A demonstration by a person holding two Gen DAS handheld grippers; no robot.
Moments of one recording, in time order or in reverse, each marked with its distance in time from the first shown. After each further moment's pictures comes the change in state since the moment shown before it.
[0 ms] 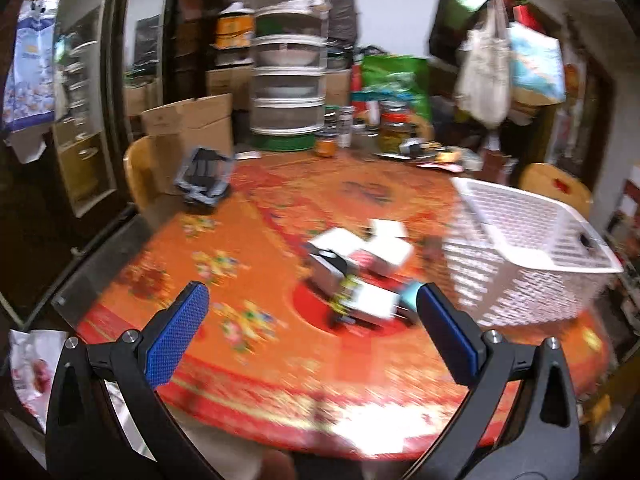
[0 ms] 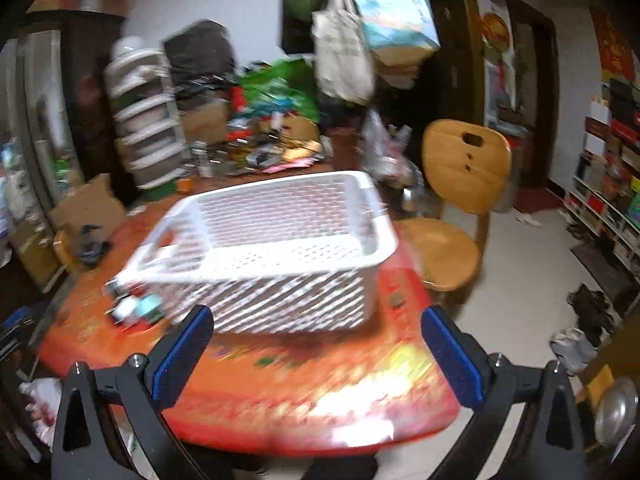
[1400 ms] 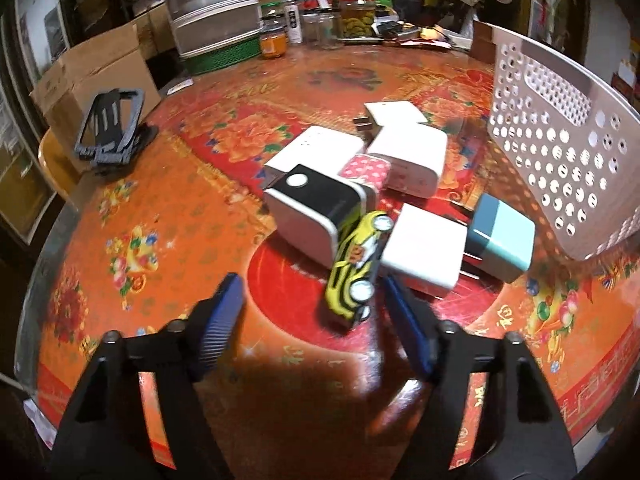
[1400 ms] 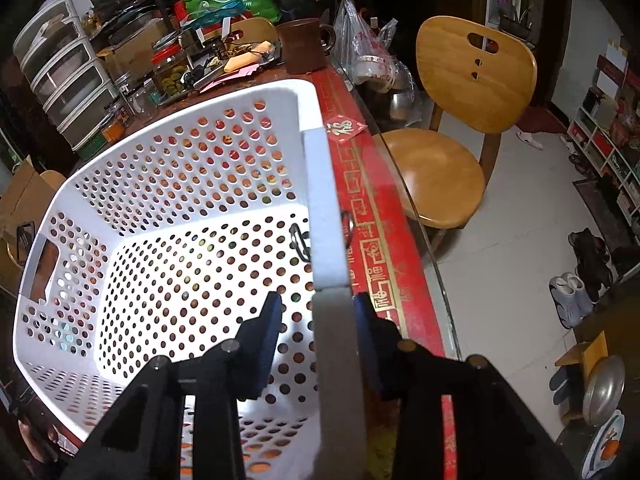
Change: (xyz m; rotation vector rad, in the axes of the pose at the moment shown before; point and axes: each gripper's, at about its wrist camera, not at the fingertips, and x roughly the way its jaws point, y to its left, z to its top) left arm 0.175 -0.036 -0.039 0.278 0.311 -0.092; right arm 0.164 -0.036 0.046 0.046 0.359 -0.052
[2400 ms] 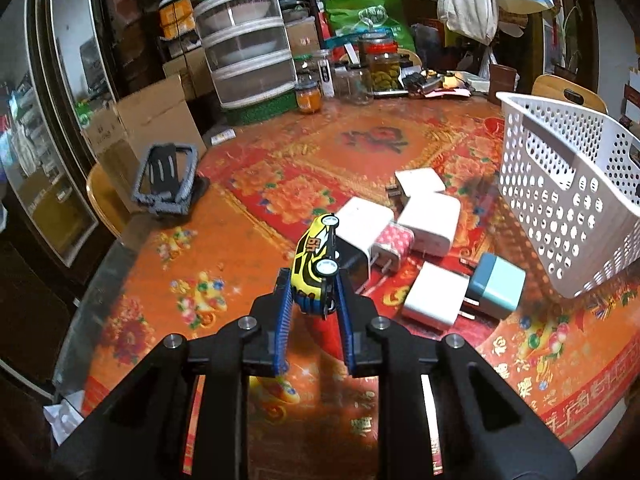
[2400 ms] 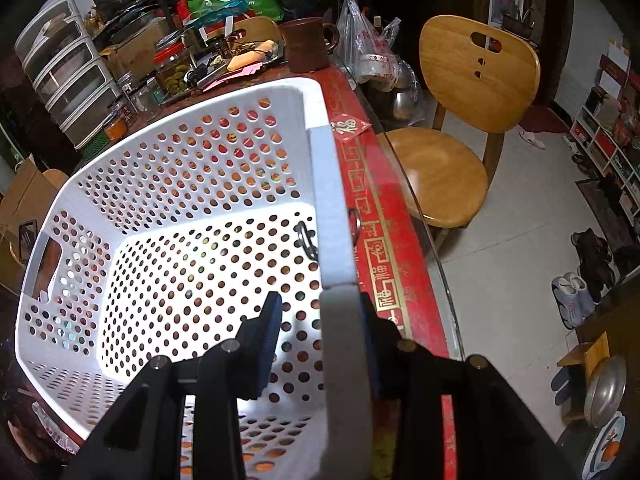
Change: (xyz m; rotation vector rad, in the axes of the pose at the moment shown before) left arm -0.068 0.017 0.017 -0.011 -0.175 0.132; right arm 0.000 0.002 0.000 -0.007 0.003 0.009
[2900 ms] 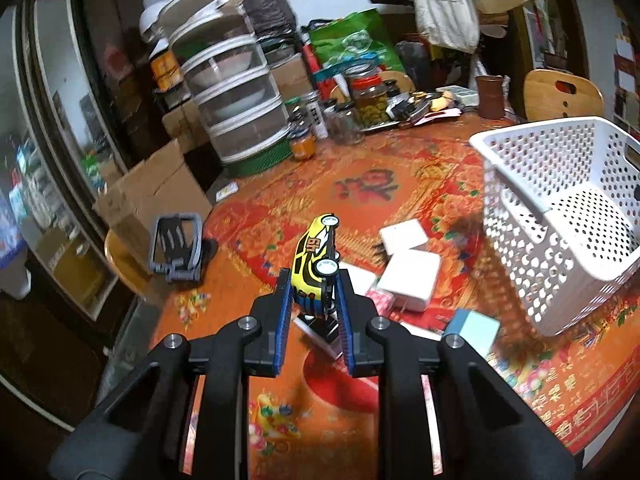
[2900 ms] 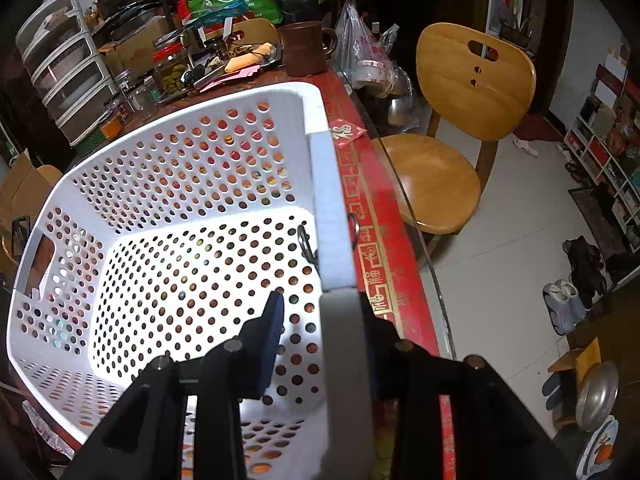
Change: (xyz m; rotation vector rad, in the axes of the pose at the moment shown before) left arm -0.035 -0.042 0.056 0.137 -0.097 0.061; right arm 0.000 0.001 0.000 -0.020 -0.016 -0.037
